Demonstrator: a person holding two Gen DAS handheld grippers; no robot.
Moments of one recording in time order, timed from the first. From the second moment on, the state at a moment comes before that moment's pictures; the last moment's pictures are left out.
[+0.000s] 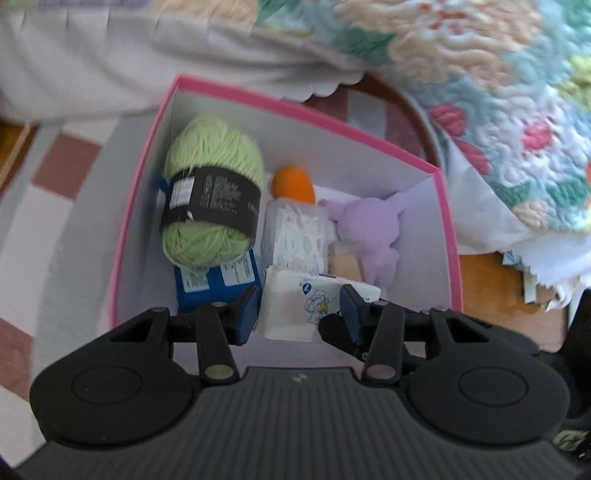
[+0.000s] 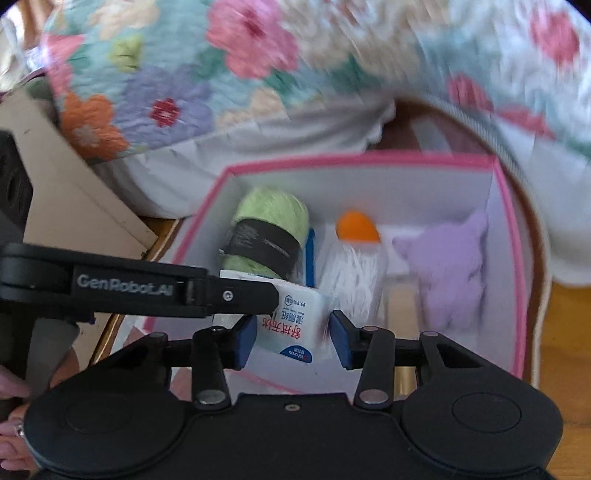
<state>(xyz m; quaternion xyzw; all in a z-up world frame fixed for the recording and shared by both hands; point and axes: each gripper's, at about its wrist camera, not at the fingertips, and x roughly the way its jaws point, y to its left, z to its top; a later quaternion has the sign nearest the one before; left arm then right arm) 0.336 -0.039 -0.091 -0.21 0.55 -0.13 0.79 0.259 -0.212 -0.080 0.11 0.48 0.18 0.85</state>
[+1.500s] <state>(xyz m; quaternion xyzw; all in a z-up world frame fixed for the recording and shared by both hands) 0.180 -0.014 0.063 -0.01 0.46 -0.07 0.88 0.132 -0.200 0.050 0.01 0.40 0.13 0.91</state>
